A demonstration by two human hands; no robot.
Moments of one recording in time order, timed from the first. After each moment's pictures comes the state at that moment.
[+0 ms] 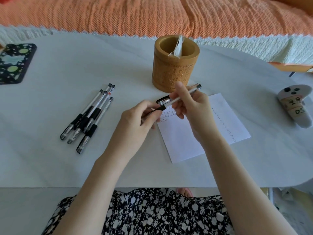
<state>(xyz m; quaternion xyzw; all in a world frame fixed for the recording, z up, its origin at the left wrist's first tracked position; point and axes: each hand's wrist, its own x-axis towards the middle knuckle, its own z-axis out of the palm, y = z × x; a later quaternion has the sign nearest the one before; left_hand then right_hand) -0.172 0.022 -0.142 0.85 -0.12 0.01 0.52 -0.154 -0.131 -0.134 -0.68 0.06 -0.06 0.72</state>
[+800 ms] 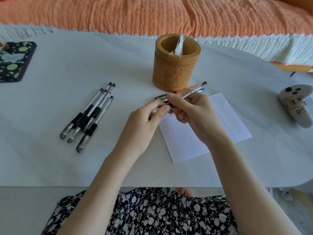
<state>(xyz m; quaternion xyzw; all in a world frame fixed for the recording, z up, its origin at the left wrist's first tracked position) -0.175 0.009 -0.133 0.84 -0.12 -0.04 0.53 -0.161 -0.137 -0.131 -0.67 0.00 0.02 0.74</state>
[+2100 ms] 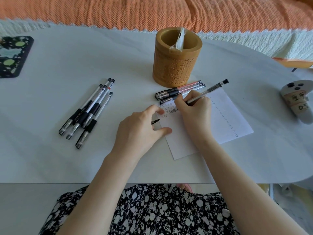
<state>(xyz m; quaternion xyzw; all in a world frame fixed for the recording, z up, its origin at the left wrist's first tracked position) -0.177 0.014 -0.151 0.95 -0.08 -0.06 0.30 -0.154 -0.130 -0.165 -0.81 0.10 -0.19 0.55</state>
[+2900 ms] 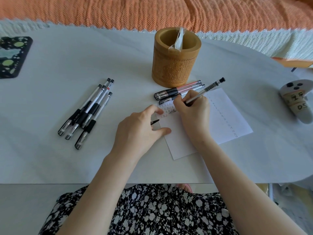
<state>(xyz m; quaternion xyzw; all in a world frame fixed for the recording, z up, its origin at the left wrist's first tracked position) -0.178 0.013 -0.149 0.95 -0.07 -0.07 0.30 -0.154 -0.129 -0.165 -0.81 0.10 -0.19 0.54</state>
